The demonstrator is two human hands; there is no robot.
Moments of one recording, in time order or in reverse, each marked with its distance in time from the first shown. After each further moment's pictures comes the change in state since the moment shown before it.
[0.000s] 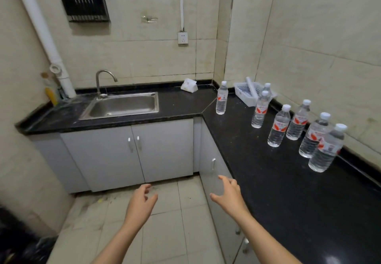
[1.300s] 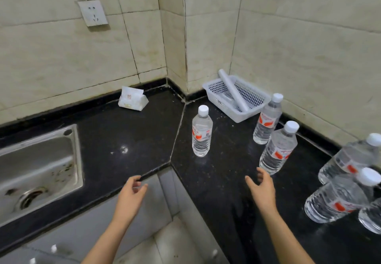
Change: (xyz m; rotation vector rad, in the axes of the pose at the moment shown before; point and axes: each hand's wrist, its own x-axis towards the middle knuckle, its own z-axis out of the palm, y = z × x) left_hand 0.545 0.160 0.178 -0.045 -0.258 0.106; right_hand 0.492 0.056 -0.087 0.496 0.617 0.488
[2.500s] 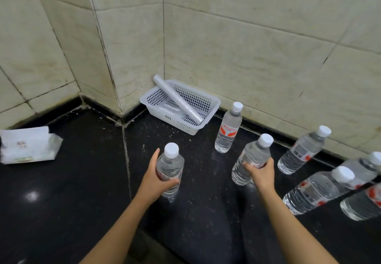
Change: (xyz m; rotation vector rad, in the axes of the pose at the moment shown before) left_hand 0.181 0.102 0.138 -0.224 -0.830 0.274; right_hand 0.101 -0.038 -0.008 0.223 0.551 0.219
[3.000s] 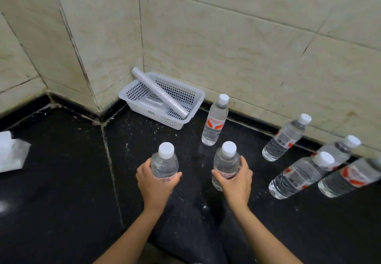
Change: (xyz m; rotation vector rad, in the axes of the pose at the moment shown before) left_hand 0.002 -0.008 0.046 0.230 0.437 0.091; right_hand -0.071 0.009 0.029 -0.319 0.104 -0.087
